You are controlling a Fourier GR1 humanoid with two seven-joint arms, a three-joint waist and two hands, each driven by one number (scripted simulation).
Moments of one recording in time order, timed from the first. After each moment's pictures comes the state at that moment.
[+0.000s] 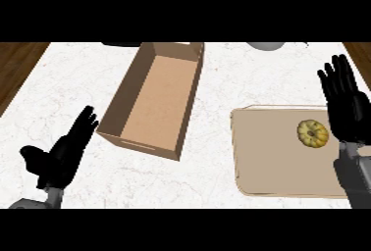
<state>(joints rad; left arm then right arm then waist) -0.03 0.44 -0.26 -1.50 0.38 0.21 0.00 -0.29 -0.38 -0.02 -1.41 -0.39 -0.16 -0.10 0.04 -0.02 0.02</state>
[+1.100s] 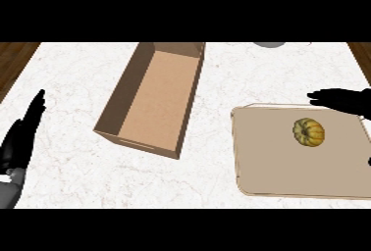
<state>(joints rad) -0.14 0.63 -0.19 -1.33 0.13 0.35 0.05 -0.50 -1.02 0.46 -1.17 0.38 0.36 -0.74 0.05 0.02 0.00</state>
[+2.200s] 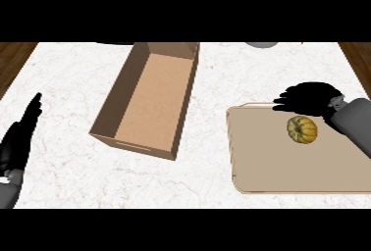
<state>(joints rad) -0.13 0.60 -0.13 -1.29 0.08 0.32 0.05 -0.82 -0.75 0.81 -0.97 1.14 0.49 -0.54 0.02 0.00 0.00</state>
